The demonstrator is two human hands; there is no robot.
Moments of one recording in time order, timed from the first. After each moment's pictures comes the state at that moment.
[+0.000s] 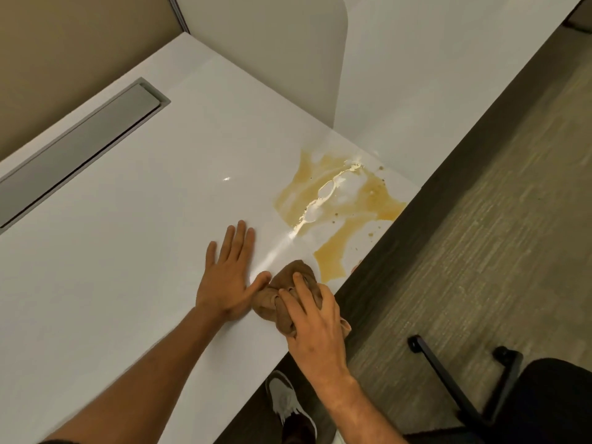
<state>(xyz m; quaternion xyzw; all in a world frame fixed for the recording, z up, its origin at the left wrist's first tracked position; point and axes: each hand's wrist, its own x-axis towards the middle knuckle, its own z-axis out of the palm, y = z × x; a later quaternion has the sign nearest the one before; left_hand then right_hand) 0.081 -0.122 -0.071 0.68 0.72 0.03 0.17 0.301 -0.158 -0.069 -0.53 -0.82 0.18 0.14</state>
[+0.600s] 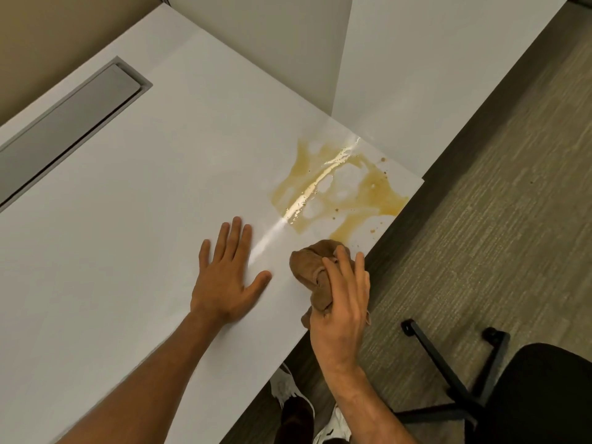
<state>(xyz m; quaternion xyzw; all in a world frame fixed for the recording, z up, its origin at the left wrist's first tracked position) 0.085 -0.119 -0.069 0.67 0.72 0.02 0.17 0.299 -0.130 -0.049 -0.62 -0.66 0.20 0.36</state>
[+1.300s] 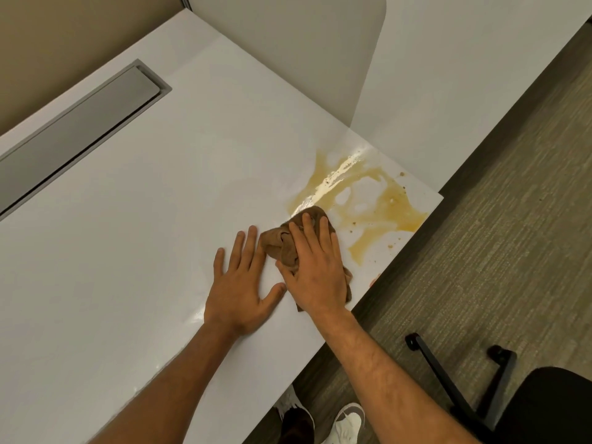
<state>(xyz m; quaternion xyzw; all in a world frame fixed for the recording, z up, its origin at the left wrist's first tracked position) 0.088 -0.116 -0.072 0.67 0.72 0.04 0.17 0.245 -0.046 -0.069 -0.55 -0.81 0.16 0.12</state>
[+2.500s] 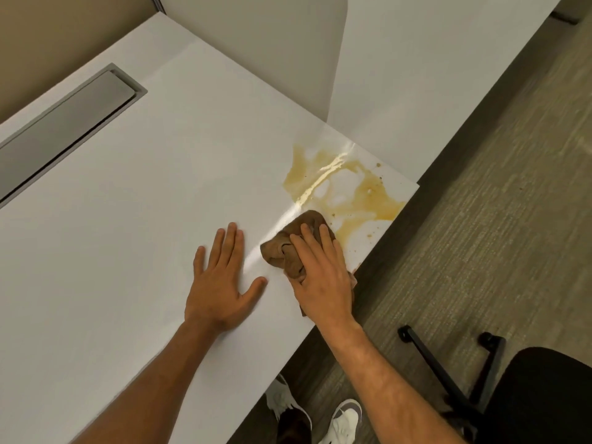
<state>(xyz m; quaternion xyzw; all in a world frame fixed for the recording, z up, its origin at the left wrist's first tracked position) 0.086 -0.119 -0.074 0.66 0.73 0.06 0.17 0.292 -0.066 -0.073 -0.55 -0.80 0.16 0.18</state>
